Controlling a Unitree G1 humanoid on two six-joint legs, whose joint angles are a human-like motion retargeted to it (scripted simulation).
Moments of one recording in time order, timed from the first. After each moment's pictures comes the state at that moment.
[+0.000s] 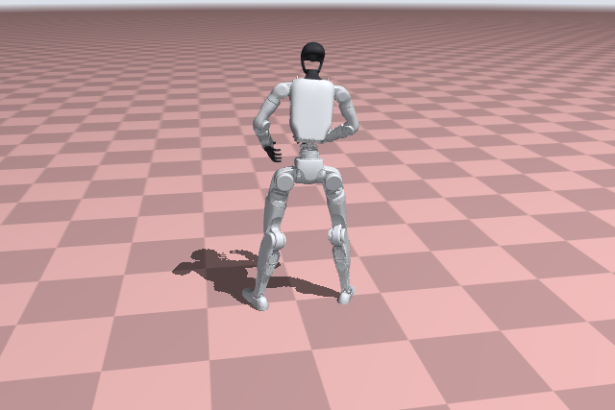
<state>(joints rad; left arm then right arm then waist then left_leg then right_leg) -0.28 0.54 -0.59 0.43 -0.88 -0.15 0.01 -0.54 -0.50 0.89 0.21 -0.14 -0.13 -0.31 -0.04 0.05 0.28 -0.04 0.25 0.44 -0.09 0.04 -0.25 -0.15 -0.27 -0.40 0.12 0.01 0.26</state>
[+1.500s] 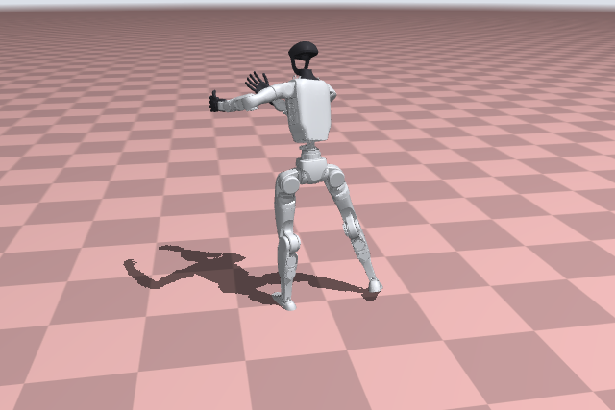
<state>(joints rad) -0.13 1.23 -0.08 0.09 -1.38 -0.19 -0.15 -0.96 -0.06 0.60 0.06 0.72 -0.28 -0.31 0.34 0.16 0.22 -0.03 0.09 0.17 -0.04 -0.04 -0.23 -0.08 -0.42 -0.29 0.23 0.29 0.21</state>
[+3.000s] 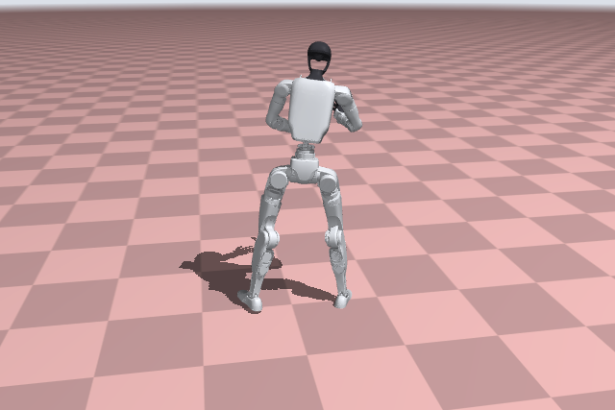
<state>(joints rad) -0.55 0.30 -0.74 0.23 -1.27 -0.18 0.01 -0.77 -0.51 0.50 0.18 0.78 -0.30 -0.29 -0.12 0.06 0.27 0.05 0.25 0.52 -0.01 0.00 -0.16 -0.13 -0.27 -0.22 0.14 0.01 0.26</state>
